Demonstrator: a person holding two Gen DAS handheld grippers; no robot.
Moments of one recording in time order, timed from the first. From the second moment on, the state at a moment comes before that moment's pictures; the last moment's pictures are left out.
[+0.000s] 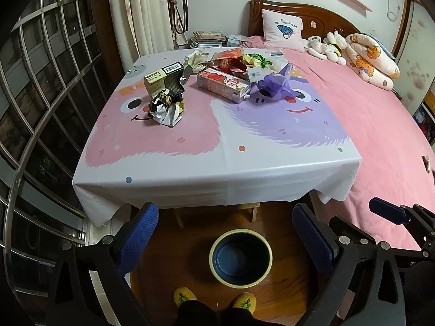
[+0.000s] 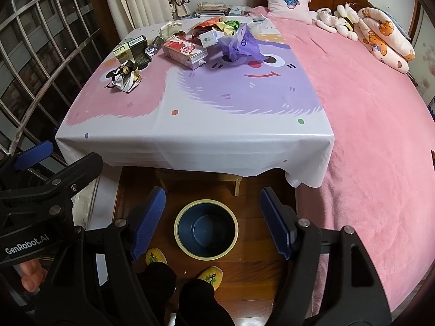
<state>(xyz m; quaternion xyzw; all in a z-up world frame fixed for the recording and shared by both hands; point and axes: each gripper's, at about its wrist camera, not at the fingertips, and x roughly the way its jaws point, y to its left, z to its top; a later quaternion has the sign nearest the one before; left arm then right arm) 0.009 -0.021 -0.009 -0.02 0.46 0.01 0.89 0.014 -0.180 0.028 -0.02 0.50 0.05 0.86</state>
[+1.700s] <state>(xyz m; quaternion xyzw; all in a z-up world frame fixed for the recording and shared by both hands) -0.006 -0.014 -0.009 -0.02 0.45 0.01 0.89 0.013 -0.175 0.027 -0.02 0.51 0.06 0.86</state>
